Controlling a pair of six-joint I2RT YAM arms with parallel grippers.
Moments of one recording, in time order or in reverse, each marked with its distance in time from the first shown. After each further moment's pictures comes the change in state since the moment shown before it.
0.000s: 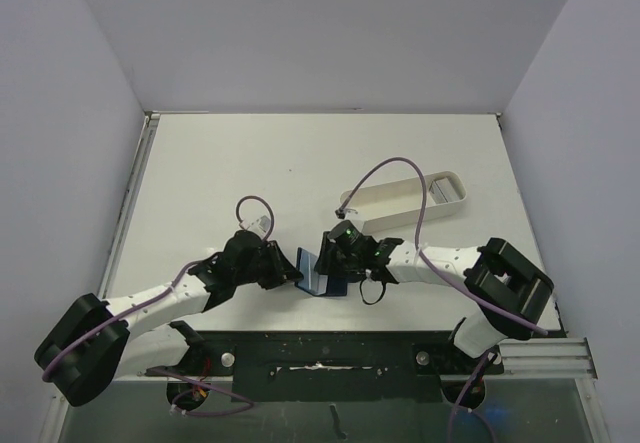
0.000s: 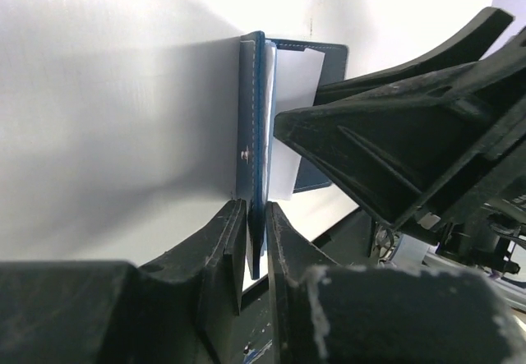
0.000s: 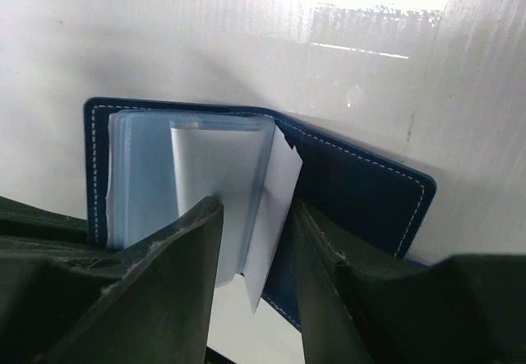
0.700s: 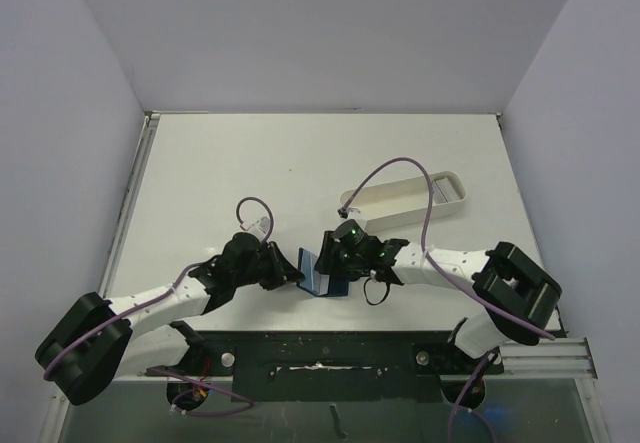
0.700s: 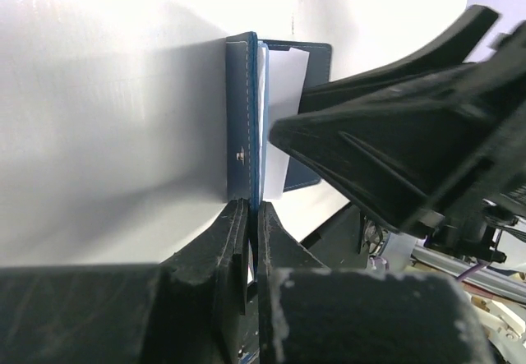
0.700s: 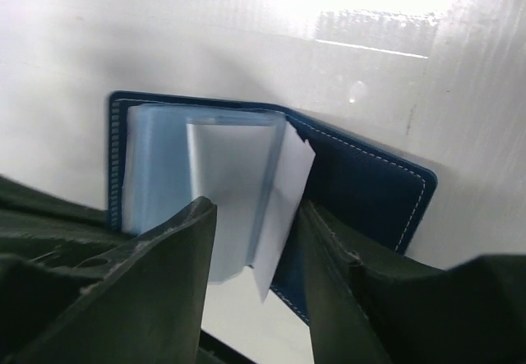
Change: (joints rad) left arm 0.000 0.010 -0.033 0.098 0.034 -0.018; right arm -0.012 -0.020 -0.034 0.011 -0.016 -0.010
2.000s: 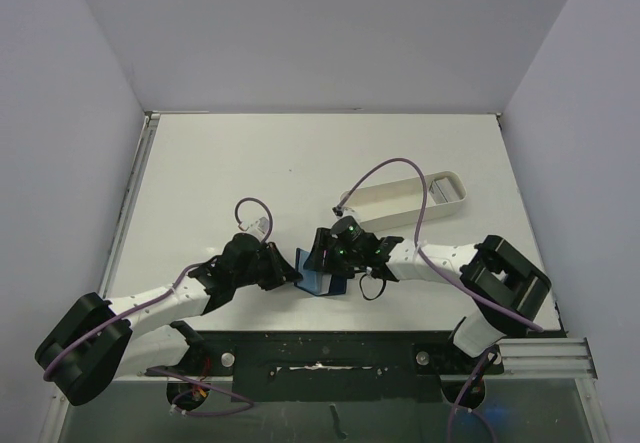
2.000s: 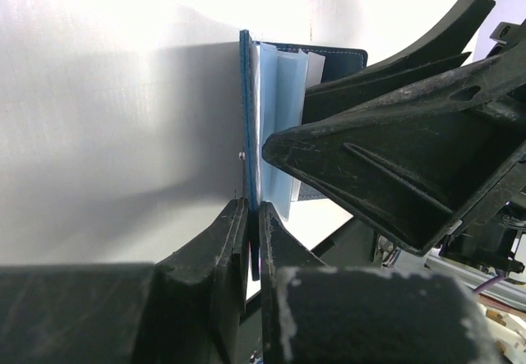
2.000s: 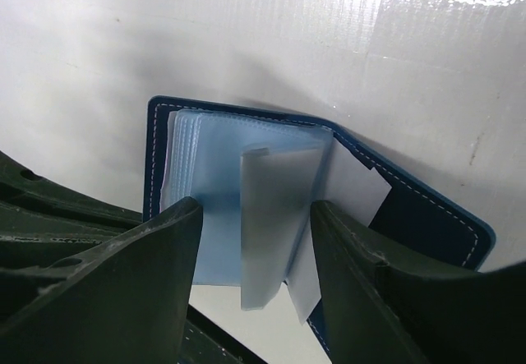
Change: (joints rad) left arm 0.000 -0.003 -0.007 -0.016 -0.035 0.019; right arm -0.021 0.041 0.016 0.096 -0.109 0.034
